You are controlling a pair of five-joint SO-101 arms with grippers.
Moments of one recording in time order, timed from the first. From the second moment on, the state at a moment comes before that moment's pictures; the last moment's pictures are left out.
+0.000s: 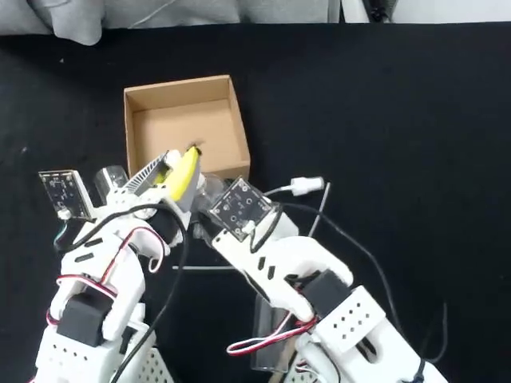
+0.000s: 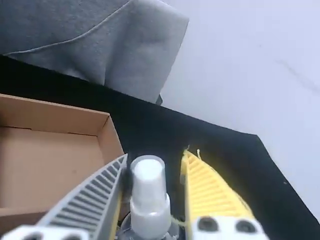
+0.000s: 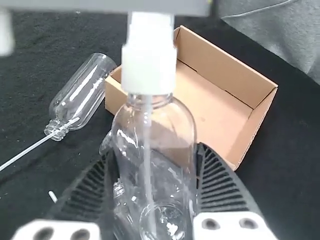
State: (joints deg) left arm 13.7 -88.8 66.9 37.1 27.9; right arm -38.8 -67.0 72.6 32.2 16.0
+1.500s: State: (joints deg) left arm 6.3 -89.0 64.0 37.1 34.5; right arm -38.8 -67.0 74.2 32.2 16.0
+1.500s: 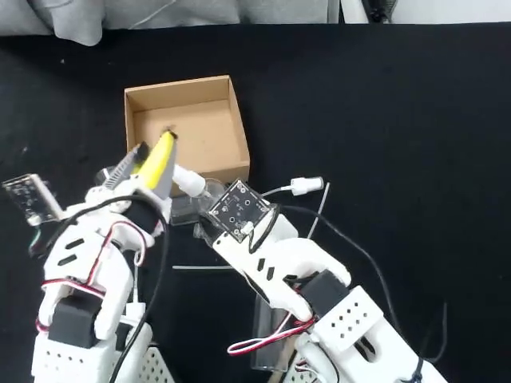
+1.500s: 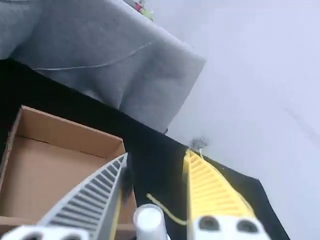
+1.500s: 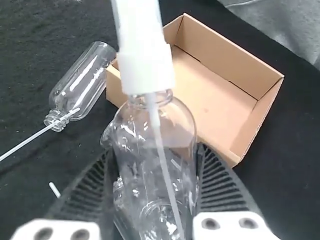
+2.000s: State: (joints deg) left arm 3.0 -89.0 63.7 37.1 34.6; right arm -38.9 -67.0 74.2 32.2 16.0
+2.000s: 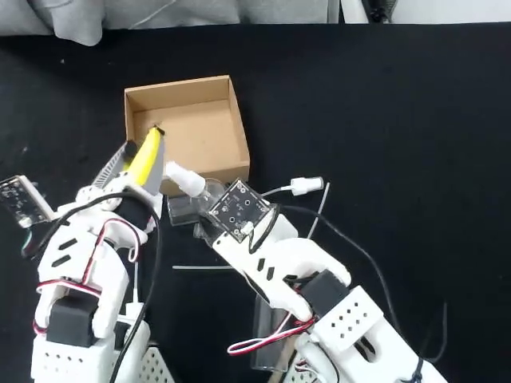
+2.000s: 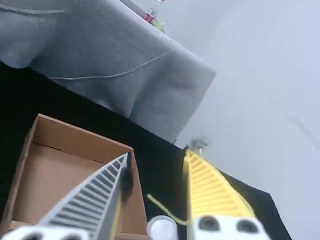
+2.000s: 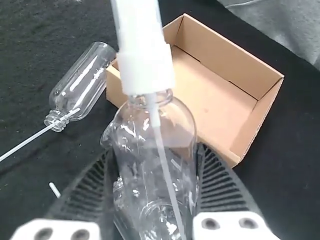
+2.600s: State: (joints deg) left arm -2.5 -89.0 64.7 37.1 34.9; right arm -38.9 -67.0 74.2 25.7 14.6
